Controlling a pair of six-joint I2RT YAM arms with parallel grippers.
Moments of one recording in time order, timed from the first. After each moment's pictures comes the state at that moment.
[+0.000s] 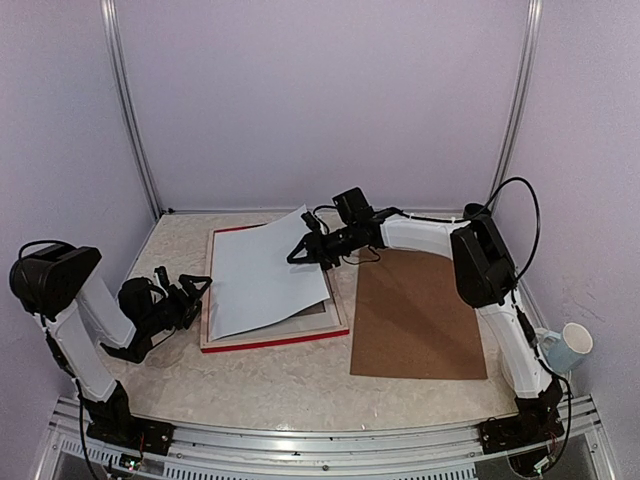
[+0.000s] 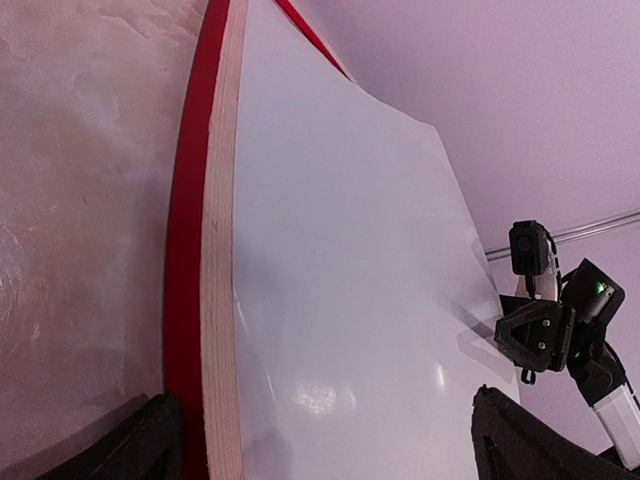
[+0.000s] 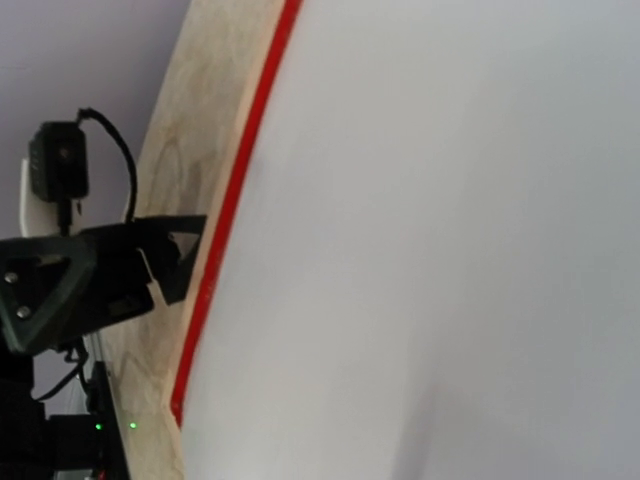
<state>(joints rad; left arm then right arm) -0.12 1.76 0.22 1.25 0.40 -1.02 0.65 2.48 2.06 -0.26 -0.81 0.57</state>
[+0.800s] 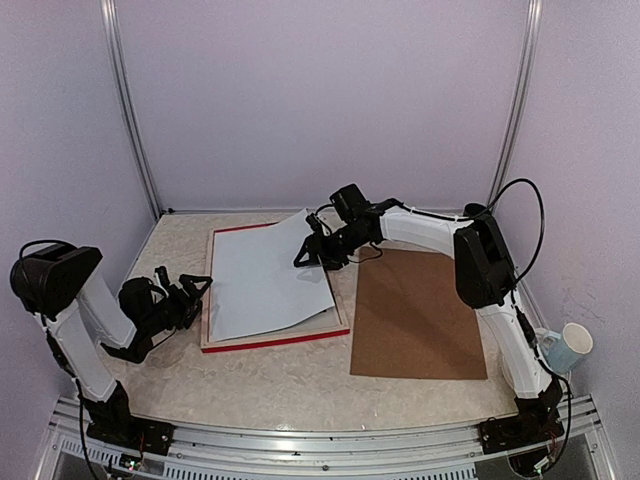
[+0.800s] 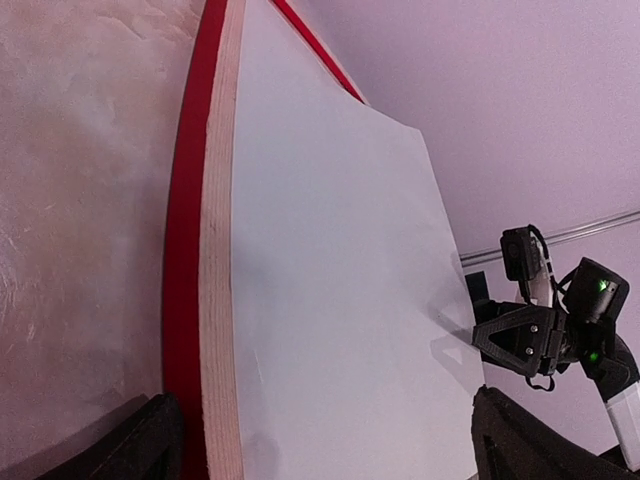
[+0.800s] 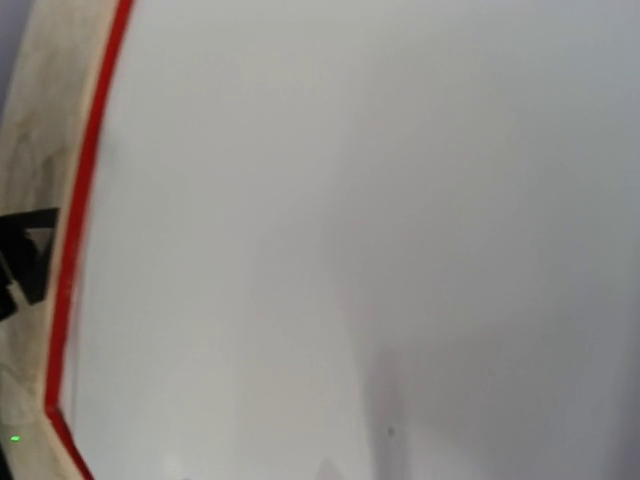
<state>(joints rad) -0.13 1.77 0.22 1.26 0.39 -1.02 0.66 2.48 2.15 -0.54 -0.60 0.45</state>
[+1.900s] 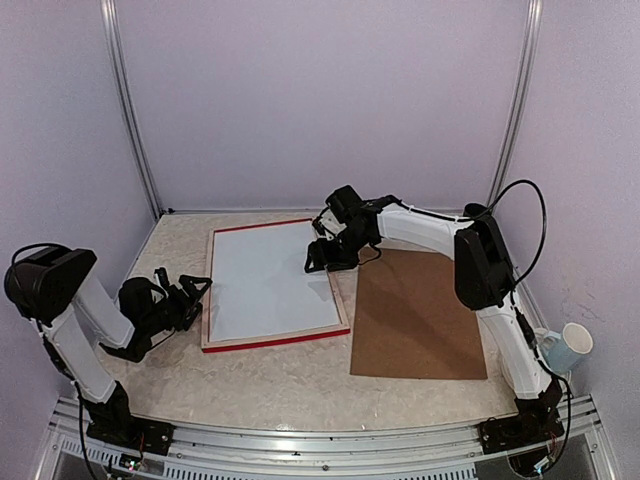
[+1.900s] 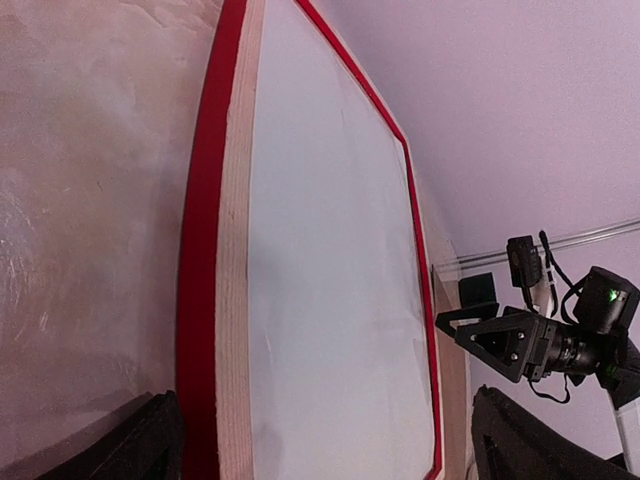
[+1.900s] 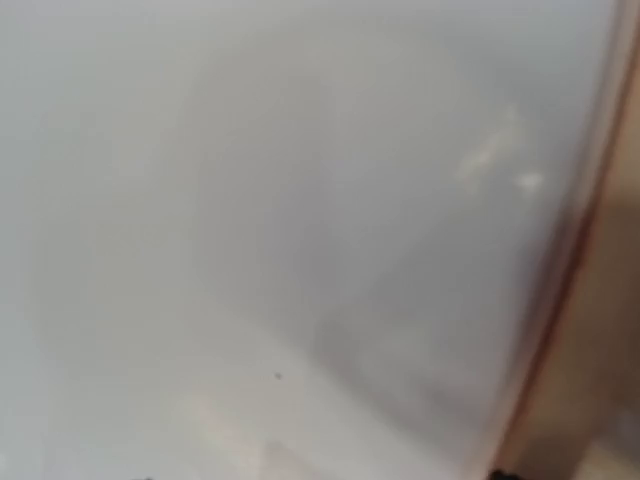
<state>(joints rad) -0.13 1.72 0.22 1.17 0.38 -1.02 0.68 2.48 2.19 -0.70 -0.31 0.33</state>
